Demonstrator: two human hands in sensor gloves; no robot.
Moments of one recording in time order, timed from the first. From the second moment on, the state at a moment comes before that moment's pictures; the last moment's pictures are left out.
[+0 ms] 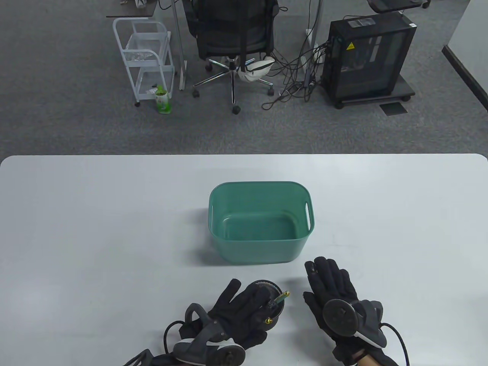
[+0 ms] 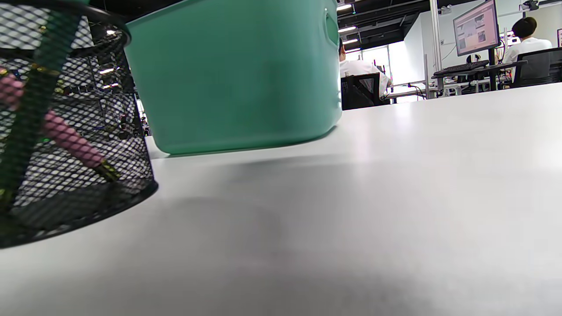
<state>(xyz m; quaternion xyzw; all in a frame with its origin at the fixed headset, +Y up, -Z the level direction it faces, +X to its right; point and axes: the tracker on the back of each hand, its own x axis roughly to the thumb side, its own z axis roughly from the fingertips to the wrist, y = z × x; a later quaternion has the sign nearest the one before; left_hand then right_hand) -0.082 -0.702 -0.192 0.09 -0.46 0.01 0.88 0.183 -0.738 -0.236 0.15 -0.06 0.98 0.13</state>
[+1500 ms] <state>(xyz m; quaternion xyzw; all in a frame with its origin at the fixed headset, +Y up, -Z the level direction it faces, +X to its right) -0.098 -0.624 -0.205 0.19 -0.40 0.15 0.88 0.185 -0.737 -0.237 0.14 -0.05 0.98 0.13</state>
